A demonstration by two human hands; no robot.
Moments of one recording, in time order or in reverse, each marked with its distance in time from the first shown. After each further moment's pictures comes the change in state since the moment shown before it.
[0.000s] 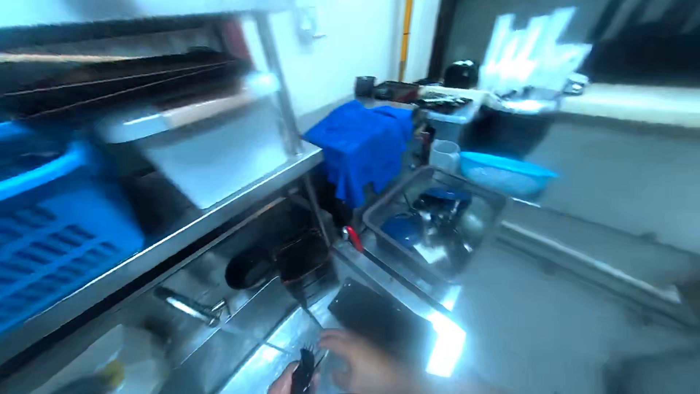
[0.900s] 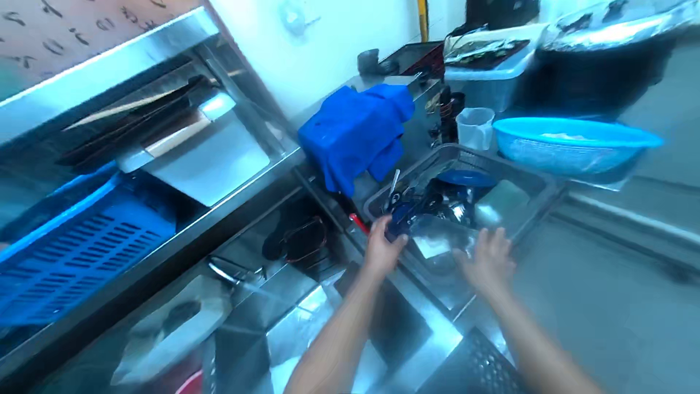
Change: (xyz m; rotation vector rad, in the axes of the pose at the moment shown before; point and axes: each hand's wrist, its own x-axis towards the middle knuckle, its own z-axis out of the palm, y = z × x) left_hand 0.208 0.202 0.208 0.025 -0.094 -0.021; right_hand -0.132 0.171 -0.240 -0.173 0.902 0.597
